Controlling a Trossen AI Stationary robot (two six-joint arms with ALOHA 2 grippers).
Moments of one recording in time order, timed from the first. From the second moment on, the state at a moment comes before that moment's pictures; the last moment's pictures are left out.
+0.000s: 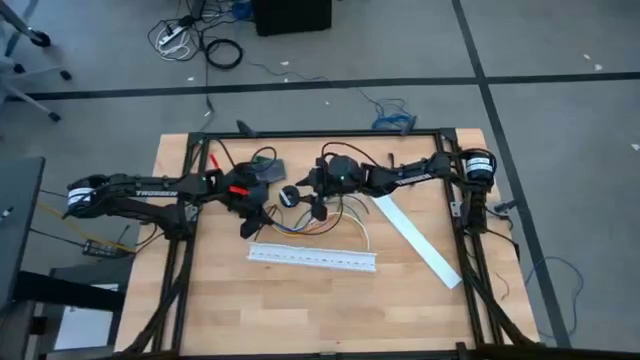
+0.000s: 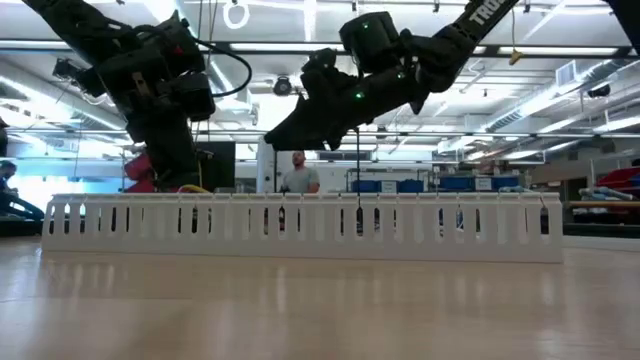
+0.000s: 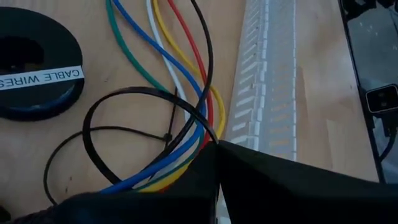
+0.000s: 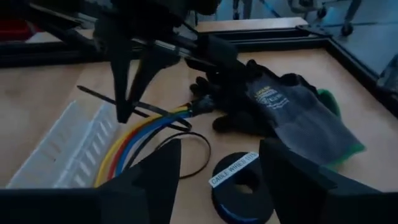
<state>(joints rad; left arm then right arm) 0.30 1.12 0.50 -0.22 0.48 -0.17 -0.18 1.89 1.11 0.44 -0.13 -0.02</state>
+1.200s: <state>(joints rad) 0.30 1.13 0.50 -0.11 0.27 -1.02 0.09 2.01 1.12 0.75 0.00 -0.36</state>
